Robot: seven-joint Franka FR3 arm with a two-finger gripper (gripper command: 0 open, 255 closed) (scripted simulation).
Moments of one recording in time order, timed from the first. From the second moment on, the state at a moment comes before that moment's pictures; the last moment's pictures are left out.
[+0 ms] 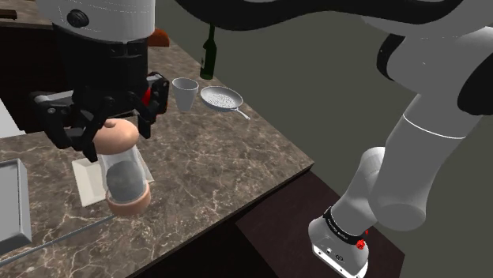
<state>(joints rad) 0.50 0.17 0.57 -1.50 -0.15 1.71 0.88</state>
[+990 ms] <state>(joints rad) 0.49 0.16 0.57 -1.71 -0.15 1.91 0.89</state>
